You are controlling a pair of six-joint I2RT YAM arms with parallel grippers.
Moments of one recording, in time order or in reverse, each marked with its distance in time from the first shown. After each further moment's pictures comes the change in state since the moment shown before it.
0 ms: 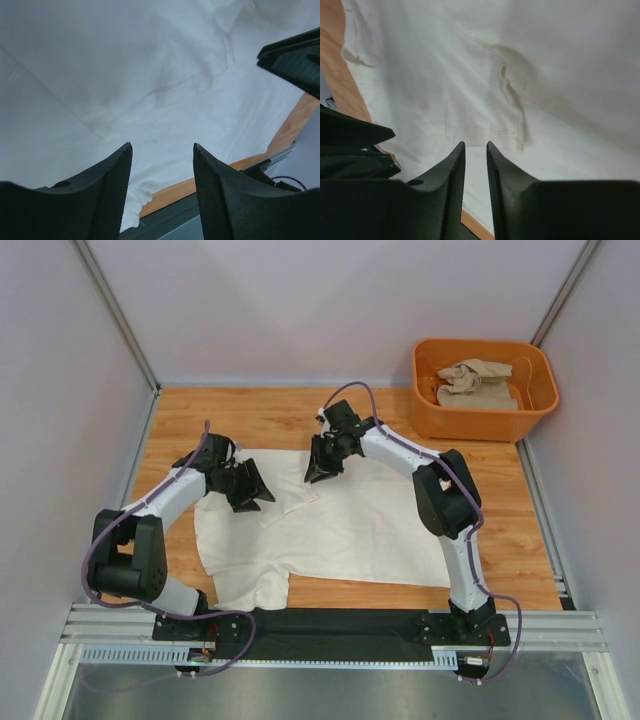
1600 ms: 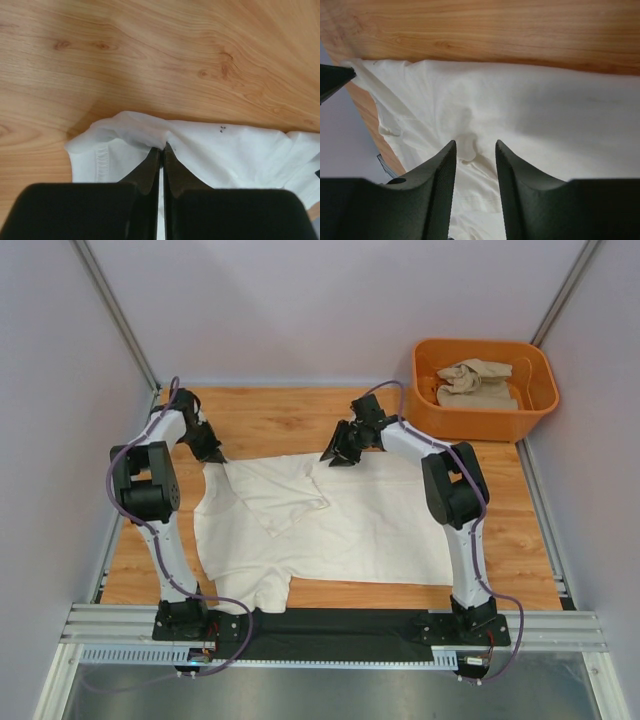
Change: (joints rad) left arm 0.269 0.603 0.687 -0.206 -0.172 0.158; right arm -0.130 0.032 -0.083 0.215 -0.028 0.232
